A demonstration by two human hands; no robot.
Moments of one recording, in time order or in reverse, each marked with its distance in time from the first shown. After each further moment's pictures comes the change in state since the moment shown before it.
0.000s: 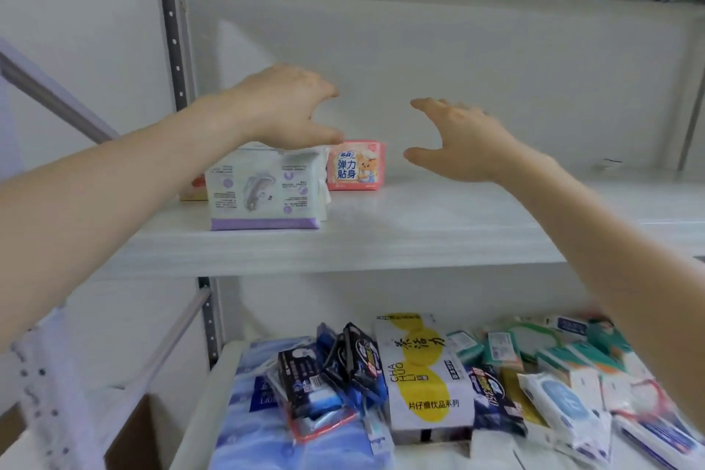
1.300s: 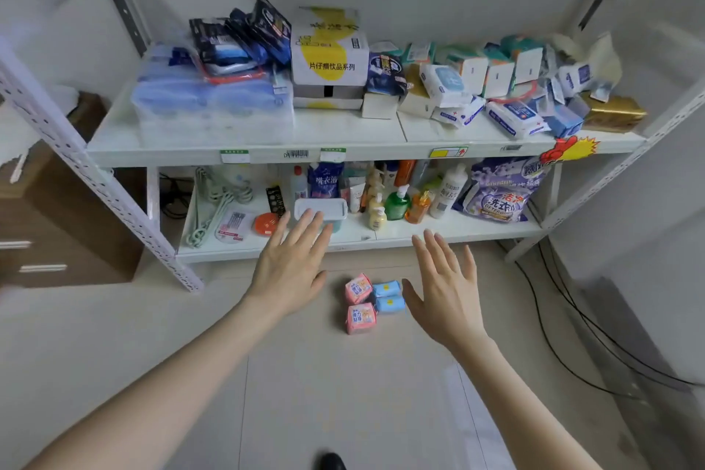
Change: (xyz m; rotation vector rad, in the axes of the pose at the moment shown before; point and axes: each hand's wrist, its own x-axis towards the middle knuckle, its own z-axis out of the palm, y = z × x) left_hand -0.447 0.487 0.214 -0.249 -0.362 0.026; right_hand -0.665 0.033 0.156 0.025 -0.527 0.248
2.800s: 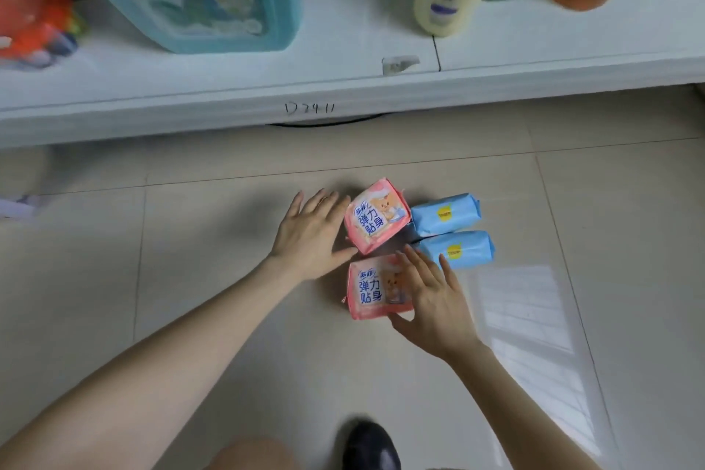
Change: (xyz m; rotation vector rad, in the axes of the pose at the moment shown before) left_hand 0.135 0.099 0.739 -0.281 -0.498 -0.033; right_hand 0.076 0.142 0.723 0.198 -0.451 -0.097
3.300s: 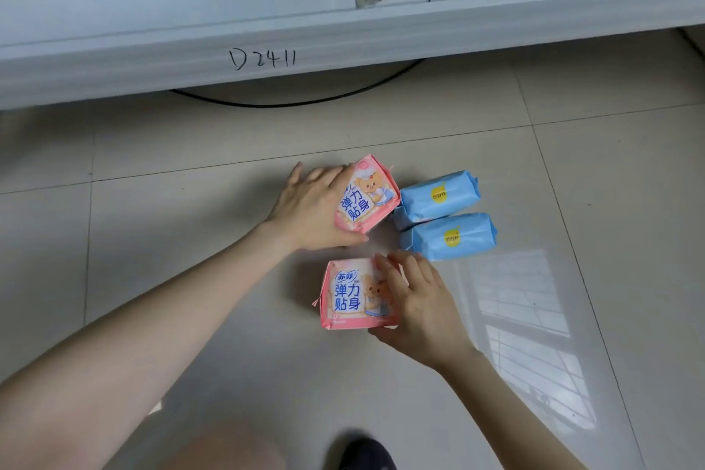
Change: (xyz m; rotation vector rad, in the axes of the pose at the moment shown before) left_hand 0.057 0.006 0.028 -0.116 0.028 0.097; right_hand 0.003 0.007 0.041 0.110 0.205 -0.108
